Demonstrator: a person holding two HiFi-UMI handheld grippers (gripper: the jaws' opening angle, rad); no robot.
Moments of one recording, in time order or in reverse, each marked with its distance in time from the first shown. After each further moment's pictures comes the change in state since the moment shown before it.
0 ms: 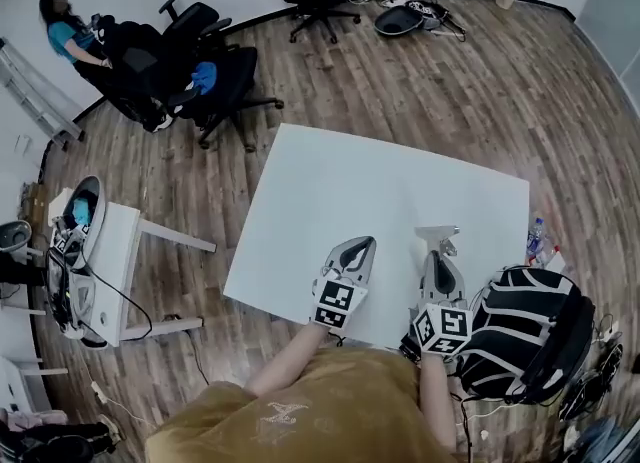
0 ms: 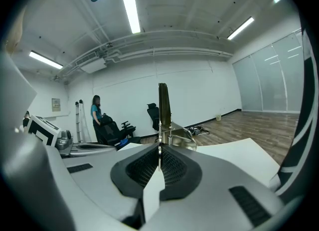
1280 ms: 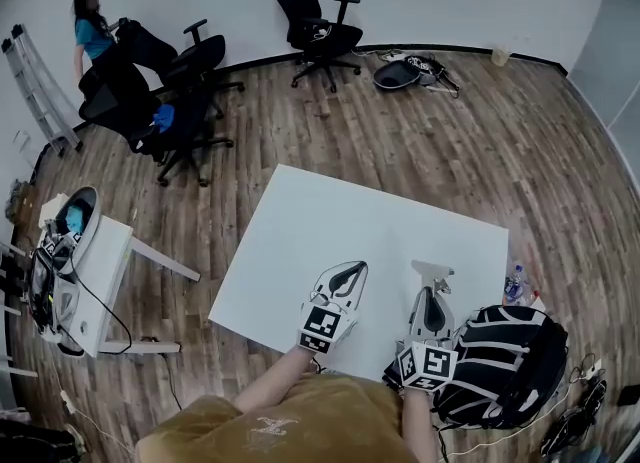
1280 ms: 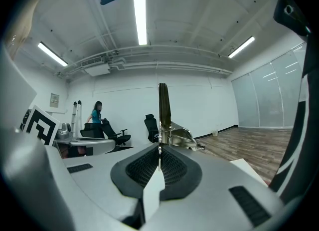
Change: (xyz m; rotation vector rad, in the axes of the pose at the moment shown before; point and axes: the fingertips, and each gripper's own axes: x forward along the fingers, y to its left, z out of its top) left arm -0.018 -0.008 0.073 0.019 -0.166 -0.011; right arm -0.033 0.006 0.056 -0.095 -0.146 -0.056
